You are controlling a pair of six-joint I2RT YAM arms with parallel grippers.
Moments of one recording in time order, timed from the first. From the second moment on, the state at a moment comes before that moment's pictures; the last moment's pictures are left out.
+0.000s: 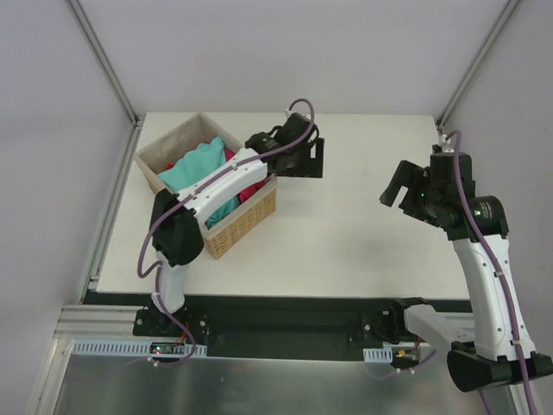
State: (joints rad) left arm -0.75 1.94 1.90 -0.79 -0.10 -0.59; right arm 0.17 1.00 1.34 -1.16 0.07 0.49
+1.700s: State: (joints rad) left arm -0.38 1.95 1.60 -0.76 -0.15 -0.48; right arm 0.15 0.97 1.34 -1.16 0.06 0.53
